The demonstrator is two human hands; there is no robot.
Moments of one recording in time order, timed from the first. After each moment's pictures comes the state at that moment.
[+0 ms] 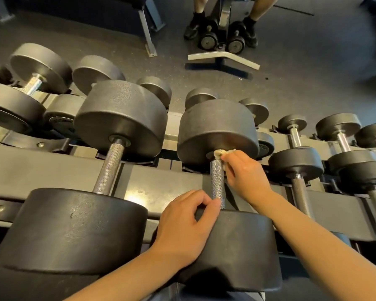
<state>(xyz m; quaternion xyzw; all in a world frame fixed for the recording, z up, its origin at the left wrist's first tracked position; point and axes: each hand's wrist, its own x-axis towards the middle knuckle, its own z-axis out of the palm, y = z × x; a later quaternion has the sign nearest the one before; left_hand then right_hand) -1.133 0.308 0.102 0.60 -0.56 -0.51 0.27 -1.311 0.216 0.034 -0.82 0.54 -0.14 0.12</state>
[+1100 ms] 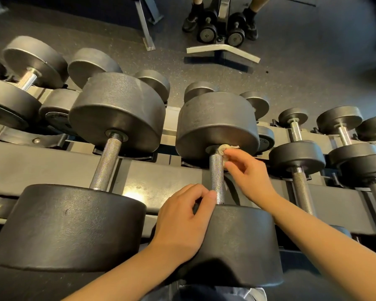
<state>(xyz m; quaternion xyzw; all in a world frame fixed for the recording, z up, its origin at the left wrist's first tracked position) -1.134 0.308 0.092 0.60 -0.55 -0.51 0.29 -1.316 0.230 0.037 -0.63 0.64 -0.24 0.37</state>
